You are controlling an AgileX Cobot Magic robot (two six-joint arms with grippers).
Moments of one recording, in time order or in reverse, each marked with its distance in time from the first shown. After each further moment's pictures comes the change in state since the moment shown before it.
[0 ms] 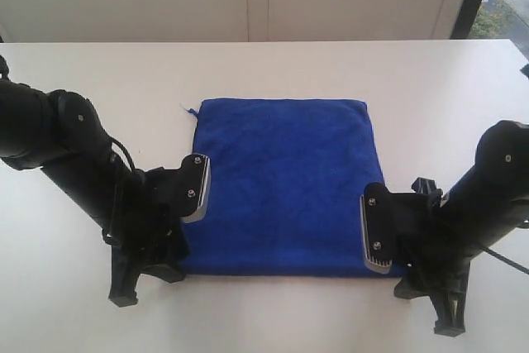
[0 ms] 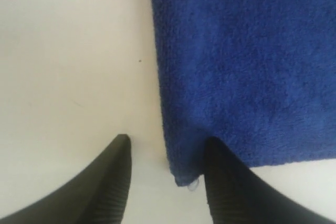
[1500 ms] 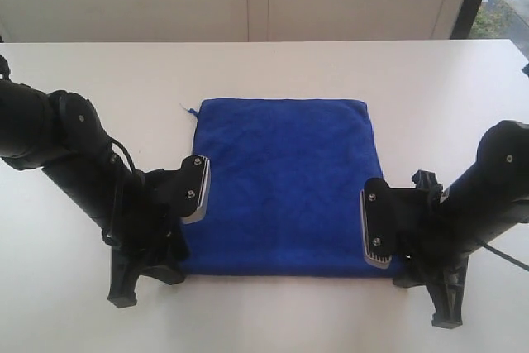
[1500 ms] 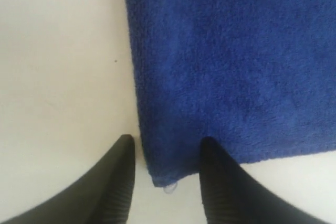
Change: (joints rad) left arm 0.000 0.014 0.000 0.000 0.009 0.004; right arm 0.000 -0.007 0.000 -0.008 -0.045 0.000
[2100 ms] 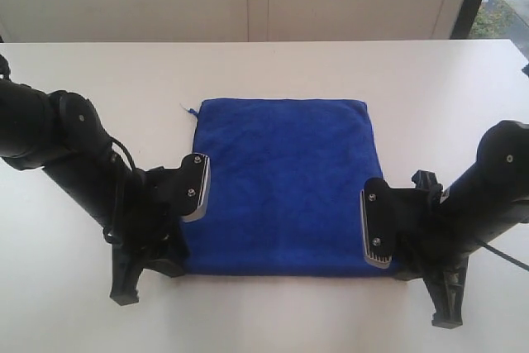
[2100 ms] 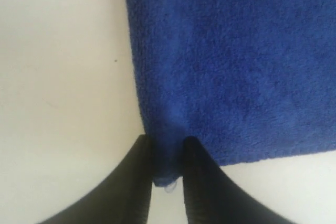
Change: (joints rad) left arm 0.000 0.001 0.000 0.000 -0.015 0.000; right arm 0.000 0.000 0.000 0.000 0.000 0.000
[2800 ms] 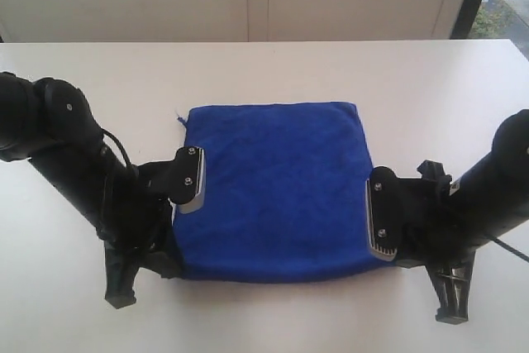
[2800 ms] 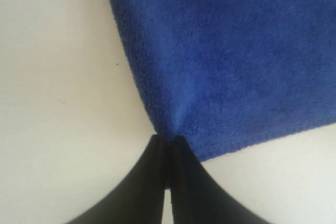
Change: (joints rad) left arm 0.000 -0.066 0.000 0.012 0.105 -0.138; right arm 0.000 -0.088 0.000 0.000 0.049 0.035
